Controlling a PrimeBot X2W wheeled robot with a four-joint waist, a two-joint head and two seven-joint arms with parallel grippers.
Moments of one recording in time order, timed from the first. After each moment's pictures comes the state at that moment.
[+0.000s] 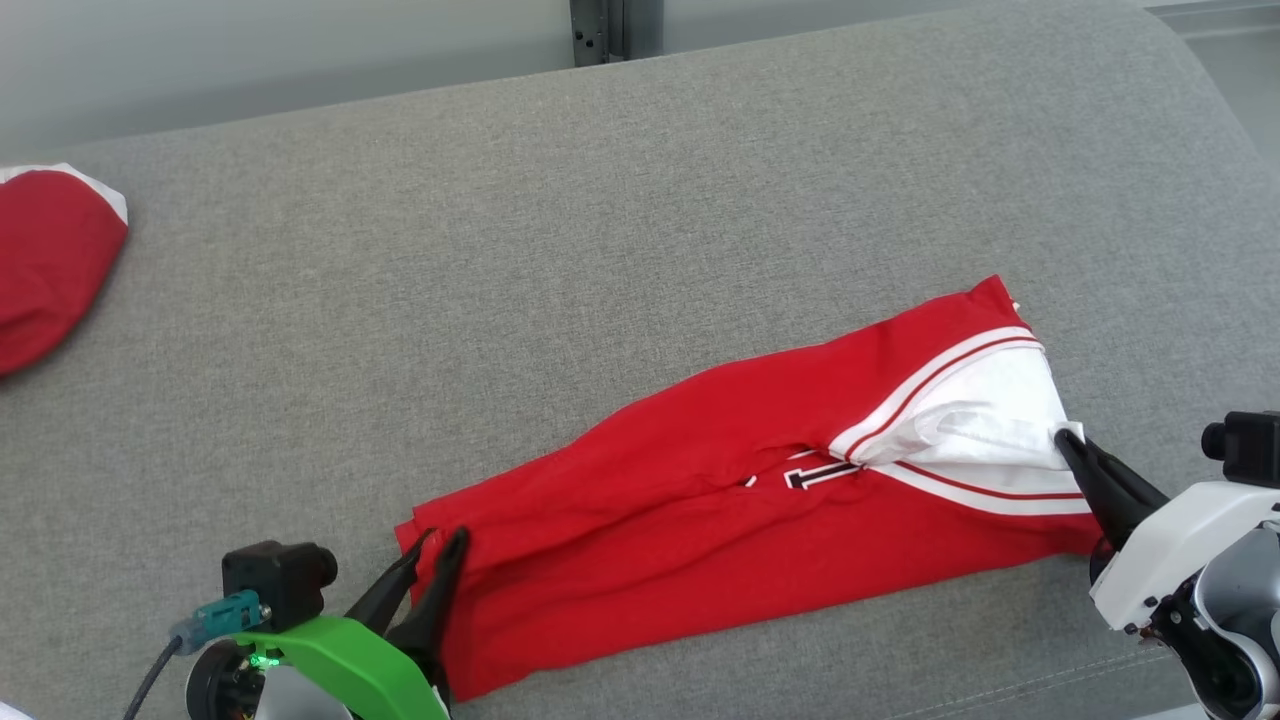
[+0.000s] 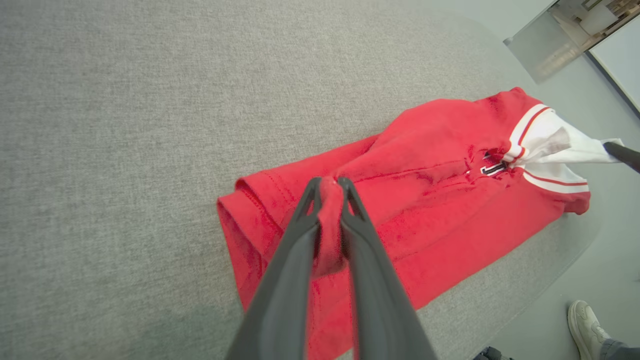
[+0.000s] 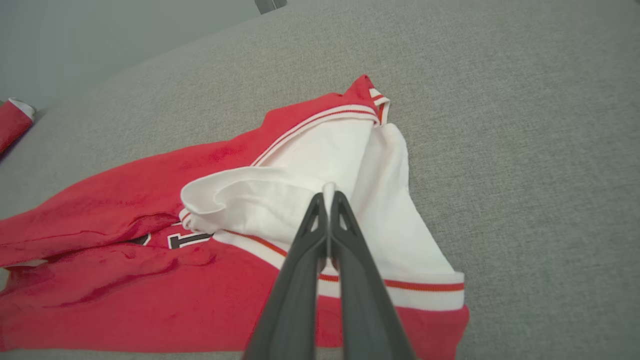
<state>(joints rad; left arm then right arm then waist) -0.03 0.48 -0.53 -0.16 -0.85 0.15 0.13 -0.04 -0.38 0.04 0.00 0.66 0.13 0.28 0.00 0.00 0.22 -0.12</state>
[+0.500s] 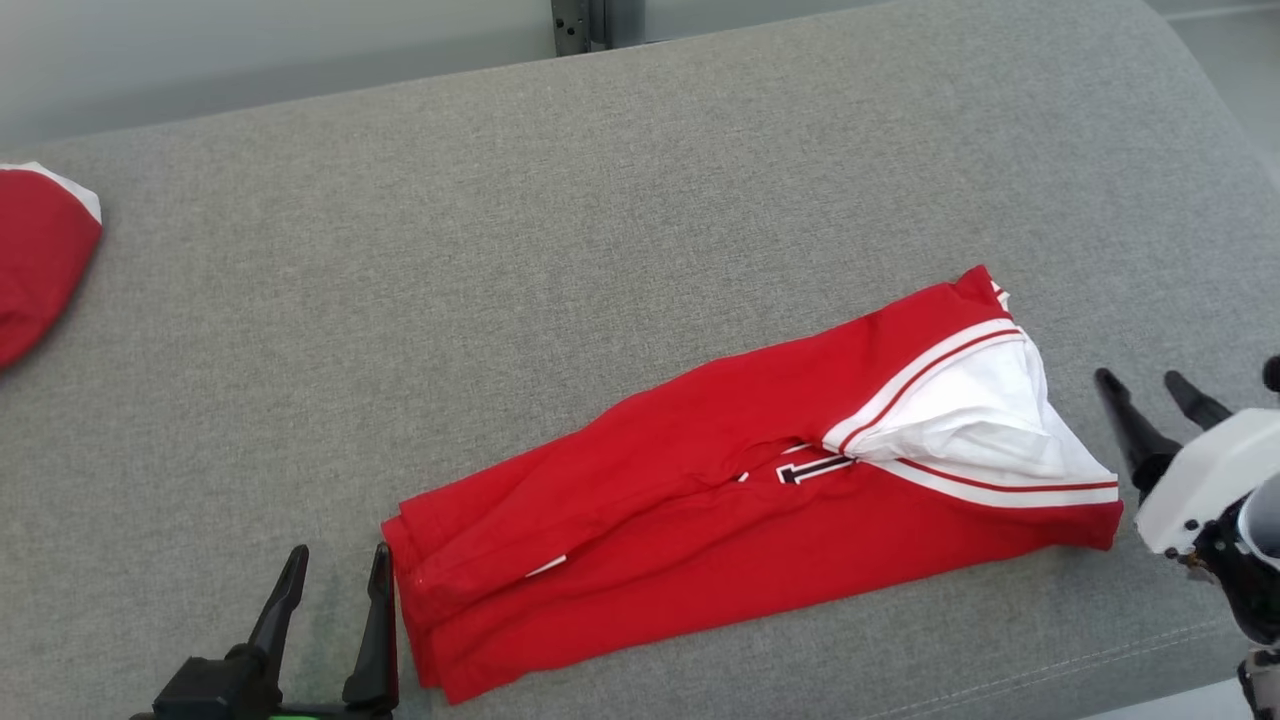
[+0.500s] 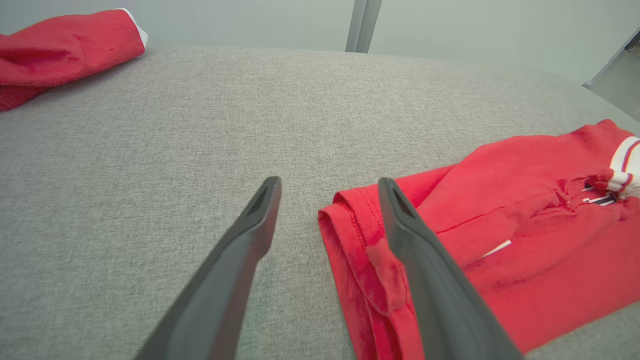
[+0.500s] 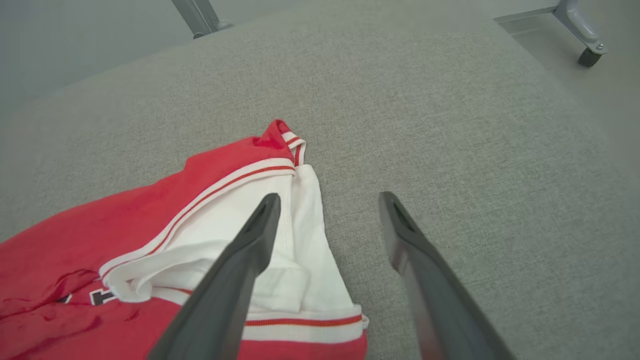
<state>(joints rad) 0.12 0.45 -0.45 -0.10 -0.60 0.27 -0.25 -0.14 -0.29 -0.15 0.02 0.49 0.13 0.44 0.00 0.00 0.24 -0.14</state>
